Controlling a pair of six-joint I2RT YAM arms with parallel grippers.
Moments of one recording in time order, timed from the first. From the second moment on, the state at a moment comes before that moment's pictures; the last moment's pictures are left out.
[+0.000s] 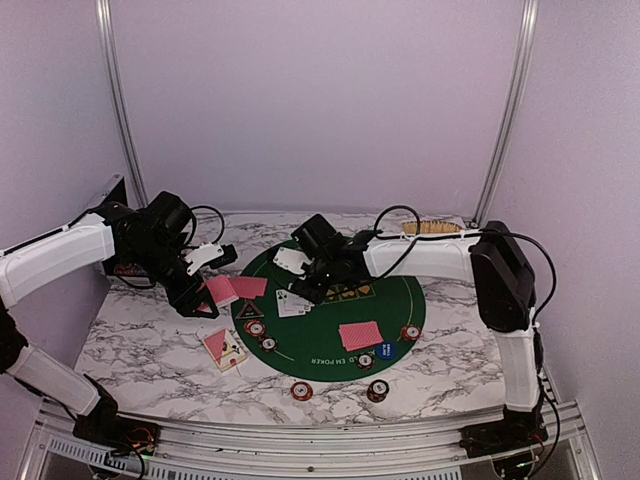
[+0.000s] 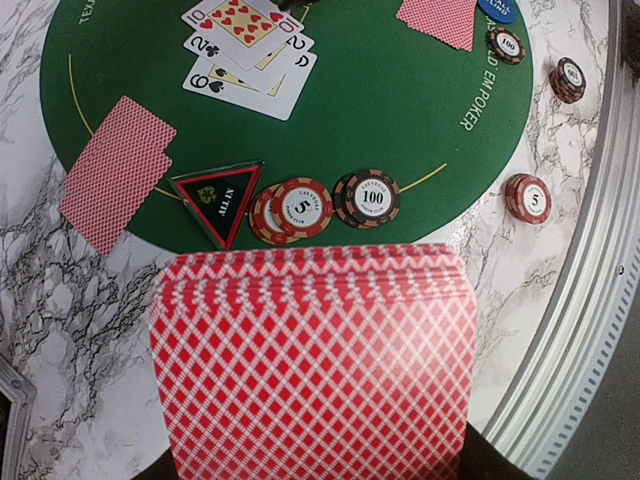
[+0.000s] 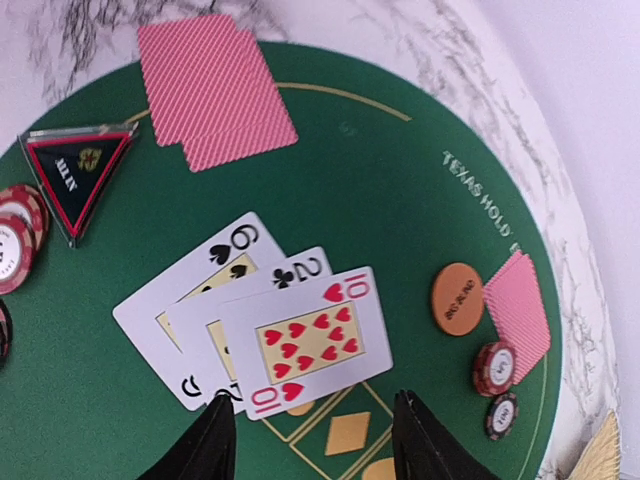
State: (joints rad) left arm -0.51 1.39 1.16 -0.98 0.32 0.43; right arm 0.90 2.15 1.68 -0.42 0.19 -0.39
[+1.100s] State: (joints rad) left arm -0.51 1.39 1.16 -0.98 0.32 0.43; right arm 0.89 2.10 1.56 0.12 -0.74 0.78
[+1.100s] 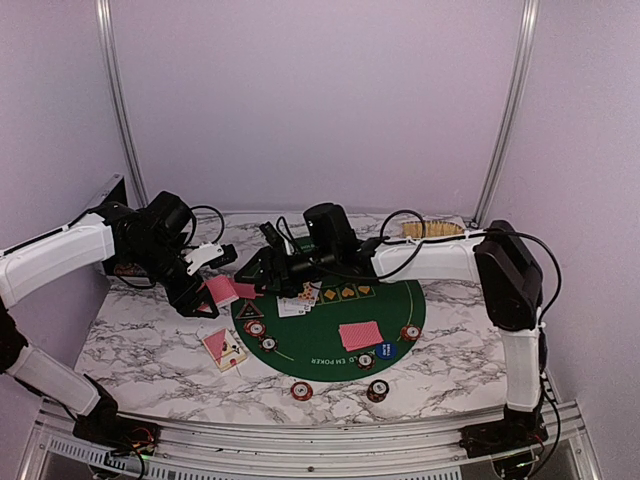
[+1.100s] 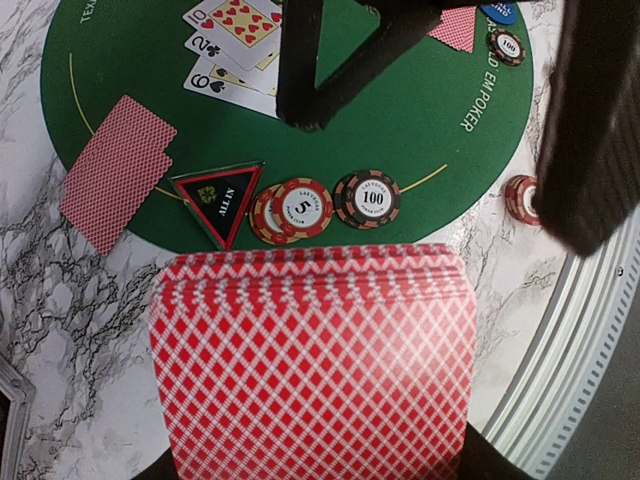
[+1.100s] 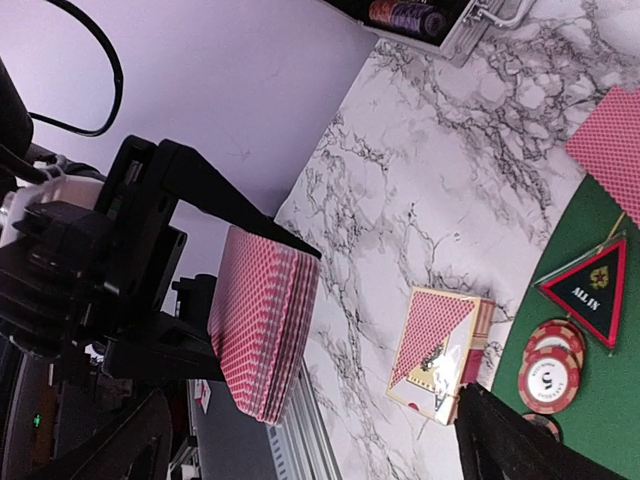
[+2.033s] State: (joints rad) left arm -0.51 1.39 1.17 -0.98 0.32 0.42; right arm 0.94 2.31 1.68 0.38 -0.84 1.08
